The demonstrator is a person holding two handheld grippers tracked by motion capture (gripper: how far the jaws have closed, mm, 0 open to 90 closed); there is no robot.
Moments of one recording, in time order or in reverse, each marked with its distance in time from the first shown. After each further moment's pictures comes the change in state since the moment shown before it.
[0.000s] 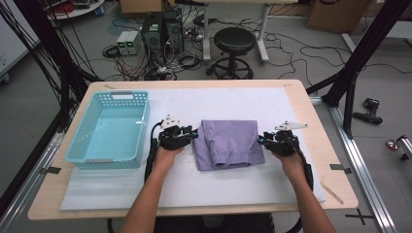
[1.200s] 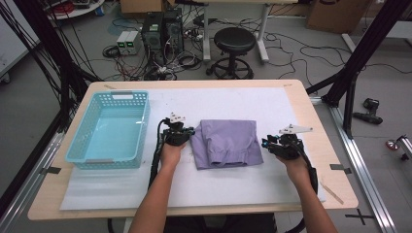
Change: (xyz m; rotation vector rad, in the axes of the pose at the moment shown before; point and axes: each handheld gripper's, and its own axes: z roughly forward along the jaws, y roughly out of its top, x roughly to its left) left arm 0.002 0.007 0.020 0.118 0.164 -0.029; right arm -0.001 -0.009 -0.013 0.005 0.000 0.012
